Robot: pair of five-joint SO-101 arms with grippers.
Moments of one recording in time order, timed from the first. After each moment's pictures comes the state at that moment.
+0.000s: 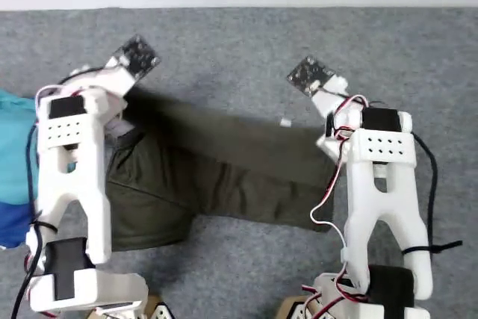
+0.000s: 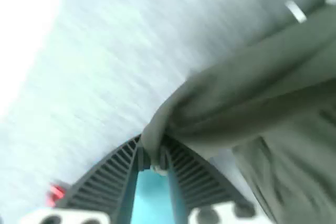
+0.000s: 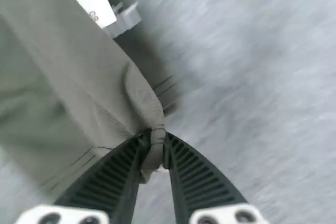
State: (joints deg) left arm -13.1 -2.5 15.4 48.0 -47.3; right arm 1.3 -14.2 21.5 62.8 48.1
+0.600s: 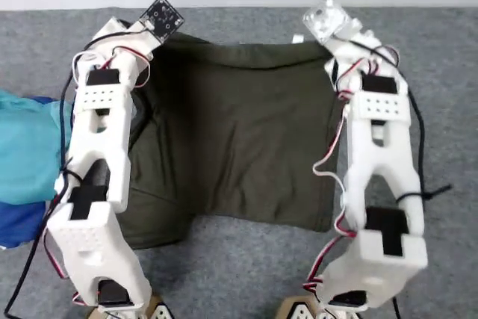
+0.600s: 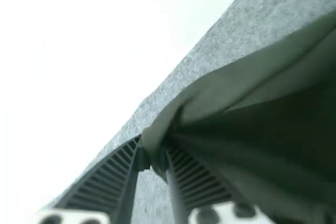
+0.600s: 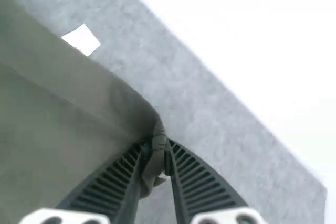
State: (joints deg) left arm -7.6 24.7 -10.0 28.8 -42.9; right arm 2.8 11.1 -3.0 32.4 46.9
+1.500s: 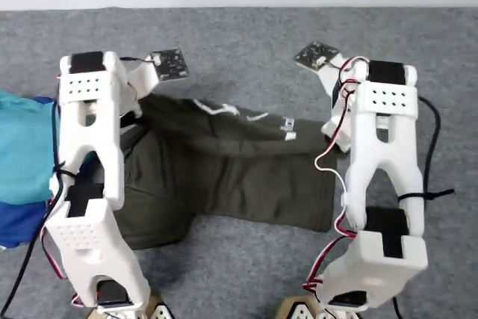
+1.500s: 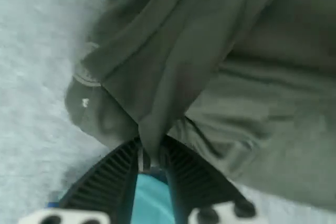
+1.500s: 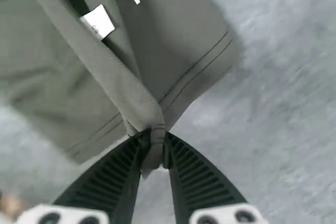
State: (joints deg) left arm -10.3 25.7 -22.5 92.9 -66.1; right arm 2.8 8.9 -9.7 94.2 47.0
